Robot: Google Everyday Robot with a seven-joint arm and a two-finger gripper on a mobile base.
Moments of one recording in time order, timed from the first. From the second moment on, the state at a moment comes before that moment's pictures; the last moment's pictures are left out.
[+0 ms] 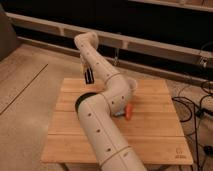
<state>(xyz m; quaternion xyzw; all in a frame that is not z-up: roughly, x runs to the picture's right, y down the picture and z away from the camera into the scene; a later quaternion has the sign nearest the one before) -0.078 -0.131 0.986 -0.22 0.12 0.55 0.80</state>
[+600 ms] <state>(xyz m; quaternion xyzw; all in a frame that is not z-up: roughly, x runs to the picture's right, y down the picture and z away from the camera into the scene) -0.003 -0.147 0.973 -0.17 0.17 0.58 0.78</state>
